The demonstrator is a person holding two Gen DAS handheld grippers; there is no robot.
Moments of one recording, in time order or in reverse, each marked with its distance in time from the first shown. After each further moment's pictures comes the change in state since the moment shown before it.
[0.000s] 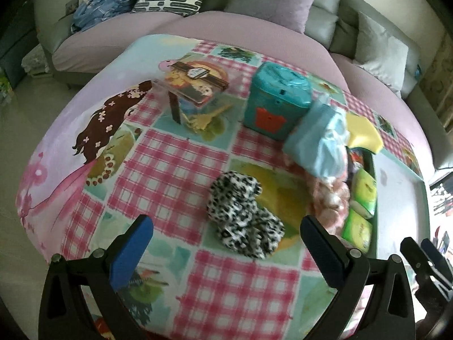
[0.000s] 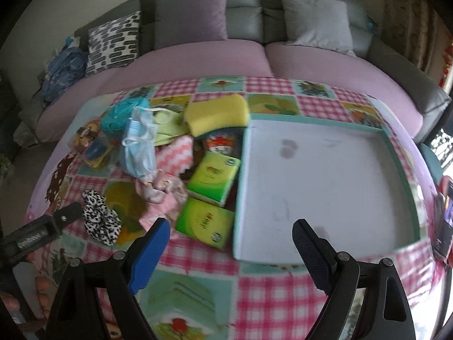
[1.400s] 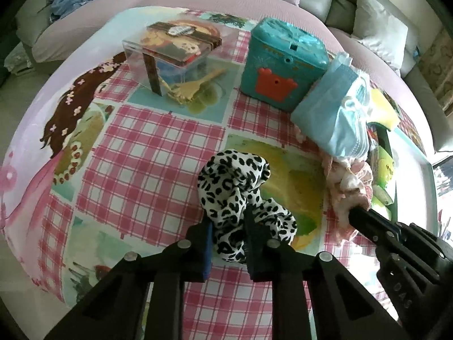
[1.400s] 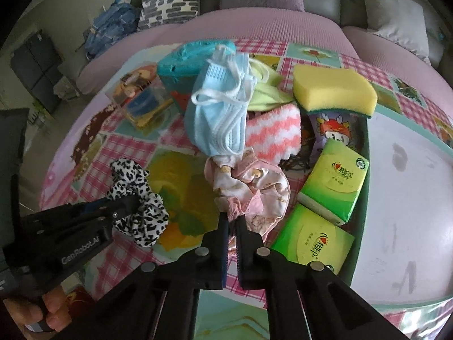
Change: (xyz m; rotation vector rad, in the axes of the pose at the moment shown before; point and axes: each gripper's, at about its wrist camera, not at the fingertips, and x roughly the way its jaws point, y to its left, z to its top) left arm 0.046 0.004 -0.001 0.045 0.119 -0.038; right arm 0.064 0.063 0.002 -0.172 0.137 0.242
